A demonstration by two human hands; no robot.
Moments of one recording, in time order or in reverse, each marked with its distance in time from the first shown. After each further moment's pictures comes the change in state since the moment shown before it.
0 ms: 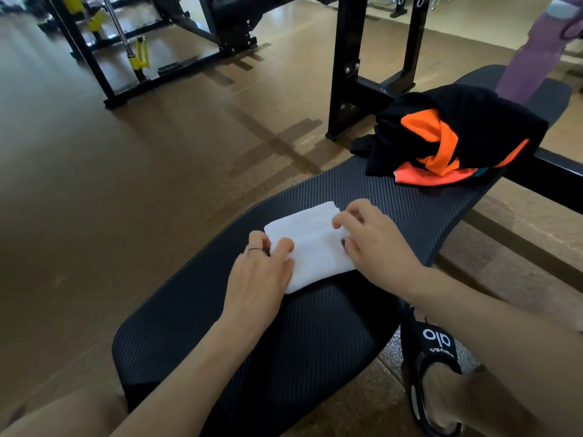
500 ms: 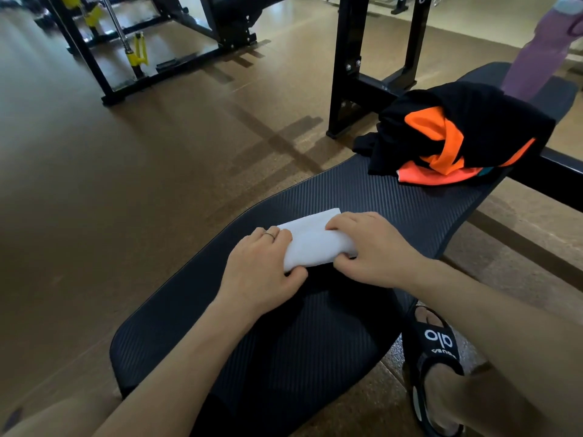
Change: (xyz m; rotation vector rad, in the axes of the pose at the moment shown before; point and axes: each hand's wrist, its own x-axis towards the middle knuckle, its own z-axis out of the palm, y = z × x) left_hand 0.024 -0.005 -0.011 0.107 -0.054 0.137; right_hand 0.012 -0.008 -0.013 0.121 -0.167 -0.052
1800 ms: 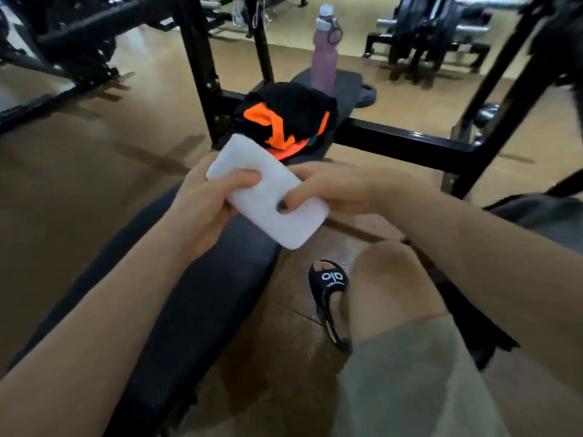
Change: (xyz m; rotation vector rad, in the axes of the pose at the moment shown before) left_hand -0.003 0.152 -0.108 -1.563 -0.307 -0.049; right_hand -0.152 -0.033 -0.155 0.854 -0.222 0.485
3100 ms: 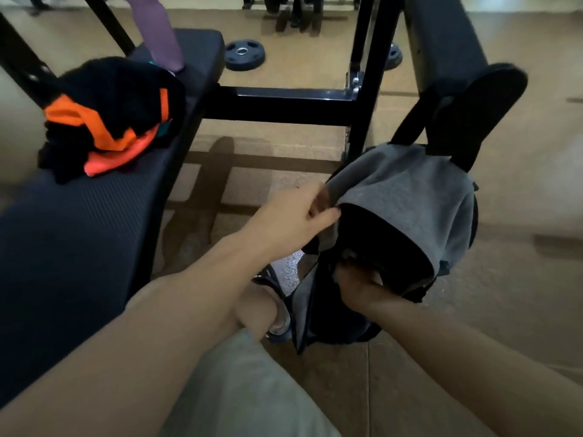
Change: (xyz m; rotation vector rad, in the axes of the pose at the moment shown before) left_hand 0.068 -0.111 0.274 0.984 -0.668 0.172; right_hand -0.111 0.359 -0.007 -0.819 0.364 0.759
